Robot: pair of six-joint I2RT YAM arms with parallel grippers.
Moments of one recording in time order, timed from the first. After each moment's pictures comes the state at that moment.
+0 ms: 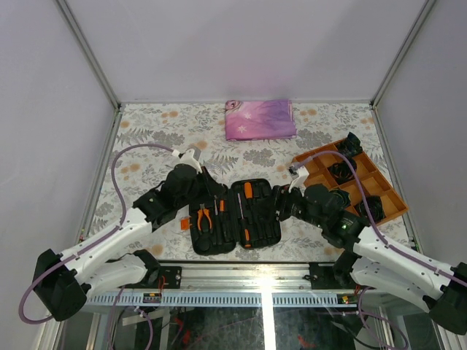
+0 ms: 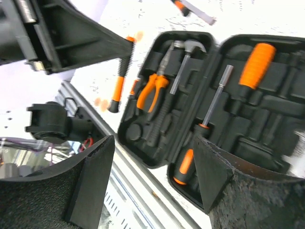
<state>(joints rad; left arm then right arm) -0.70 1.00 0.74 -0.28 -0.04 -0.82 0.83 0.80 0.54 -0.10 -0.08 0.67</state>
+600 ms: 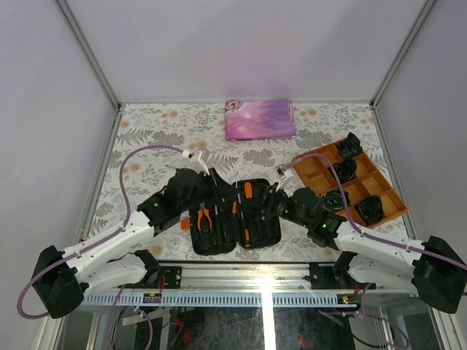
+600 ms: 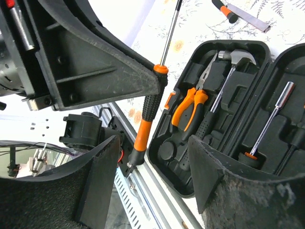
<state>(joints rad) -0.77 1.00 0.67 -0.04 0.07 -0.87 0.91 1.00 0.43 0.40 -0.13 0.82</state>
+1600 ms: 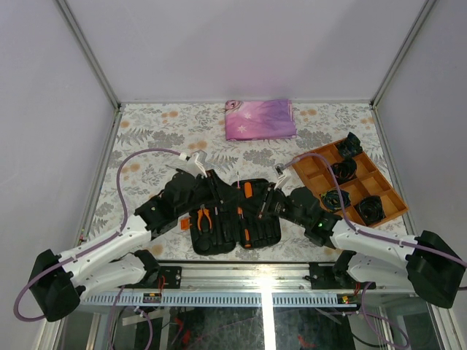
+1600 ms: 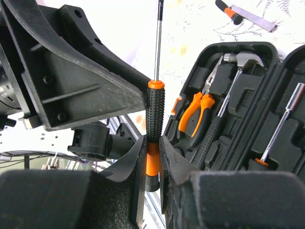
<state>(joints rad) -0.80 0.96 0.63 0.00 0.05 -0.91 0.92 1.09 0.43 0.51 -0.13 0.90</state>
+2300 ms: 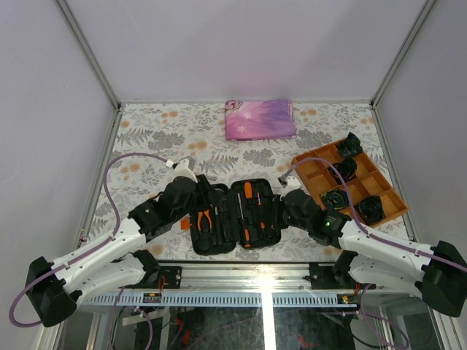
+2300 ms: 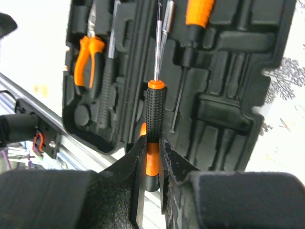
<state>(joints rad) -0.80 0.89 0.64 -0.30 -0.18 -0.86 0.92 0.97 0.50 -0.13 0.04 0.77</state>
